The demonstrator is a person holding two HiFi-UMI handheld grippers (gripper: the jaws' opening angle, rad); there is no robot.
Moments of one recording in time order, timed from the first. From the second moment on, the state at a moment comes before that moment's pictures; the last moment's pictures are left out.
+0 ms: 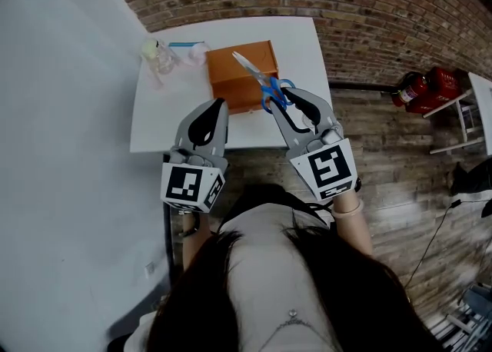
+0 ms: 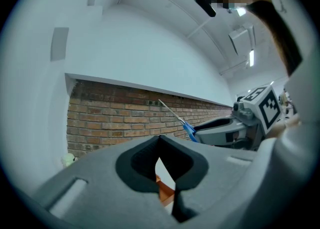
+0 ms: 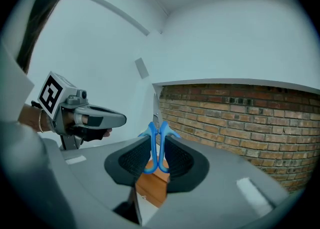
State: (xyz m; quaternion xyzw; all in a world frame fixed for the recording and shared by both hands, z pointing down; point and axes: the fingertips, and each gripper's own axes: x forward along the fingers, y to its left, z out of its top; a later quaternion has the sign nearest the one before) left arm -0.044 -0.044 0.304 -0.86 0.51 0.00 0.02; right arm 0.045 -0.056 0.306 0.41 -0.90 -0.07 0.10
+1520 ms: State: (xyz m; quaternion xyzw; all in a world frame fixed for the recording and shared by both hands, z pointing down) left arm -0.014 -0.061 0.304 -0.88 0.48 -0.02 0.01; right arm 0.075 -0.060 0.293 0.42 -0.90 -0.08 0.09
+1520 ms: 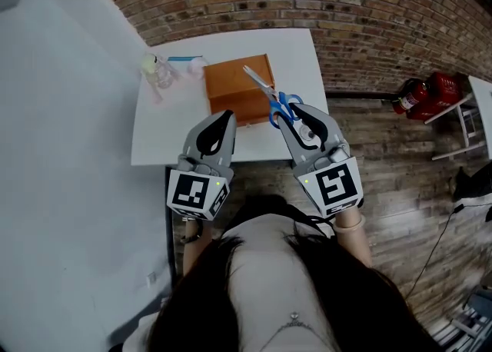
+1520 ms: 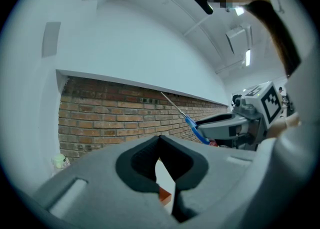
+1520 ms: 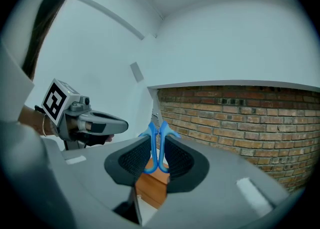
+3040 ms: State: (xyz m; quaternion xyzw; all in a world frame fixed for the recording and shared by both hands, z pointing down) left arm -0.007 -0.066 0.306 -0.88 0.47 -0.02 0.01; right arm 0.075 -0.062 0.295 0.42 -0.90 -0.08 0.09
